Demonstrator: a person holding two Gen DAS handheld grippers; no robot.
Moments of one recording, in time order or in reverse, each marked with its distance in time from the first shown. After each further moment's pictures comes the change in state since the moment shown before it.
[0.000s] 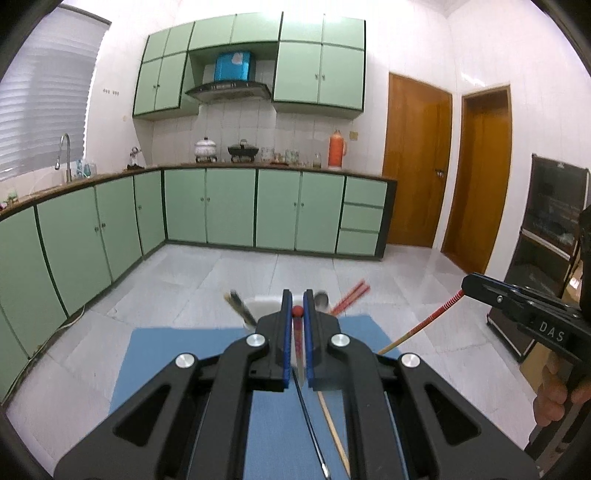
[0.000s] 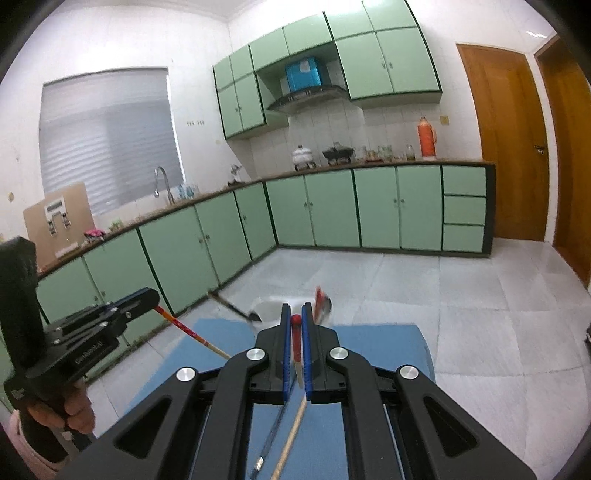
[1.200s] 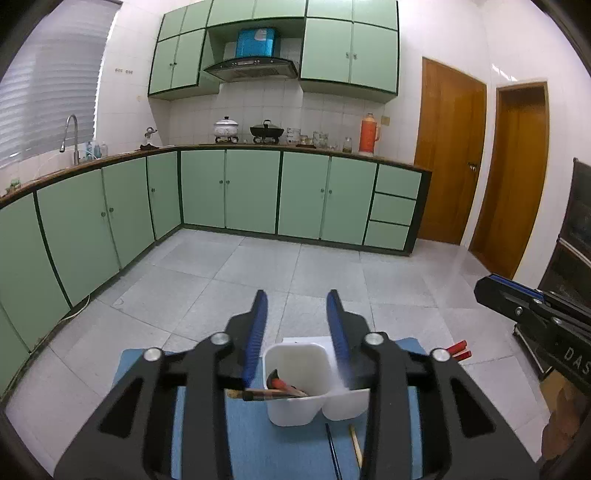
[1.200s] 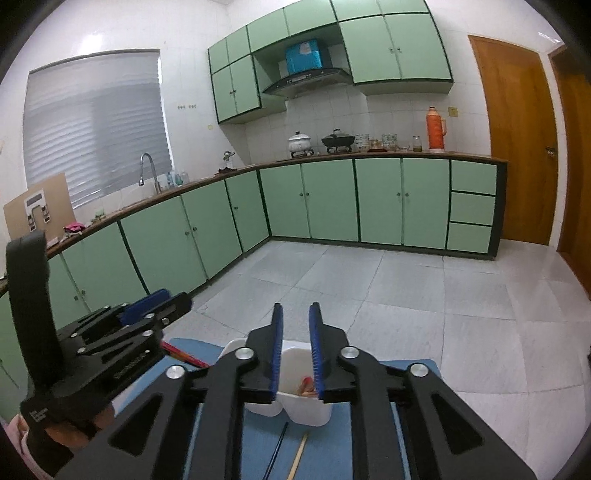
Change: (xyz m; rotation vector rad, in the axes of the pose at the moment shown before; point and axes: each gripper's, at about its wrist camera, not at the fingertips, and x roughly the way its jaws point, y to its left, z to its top) left arm 0.143 0.046 0.031 -0.050 0.073 0.081; right arm 0.135 -0.012 0.036 -0.022 0.063 -0.042
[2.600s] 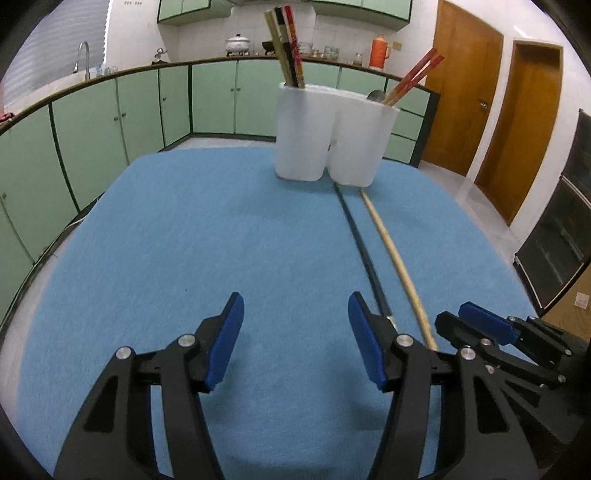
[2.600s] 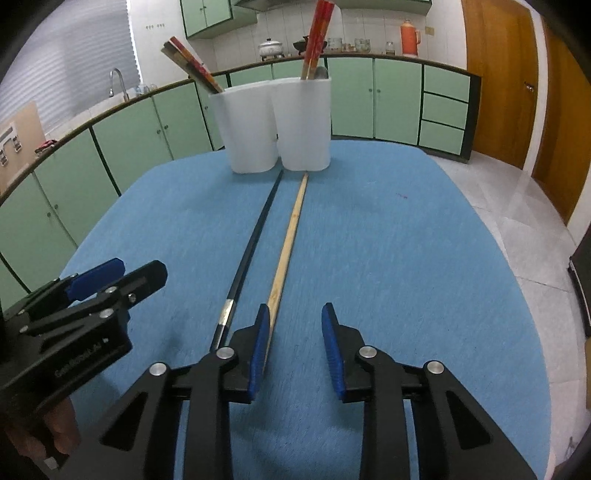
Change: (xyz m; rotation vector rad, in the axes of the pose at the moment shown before) left arm -0.068 0.008 -0.242 -0.038 0.323 0.032; right arm -0.036 0.038 -0.262 0.037 0.355 -0.125
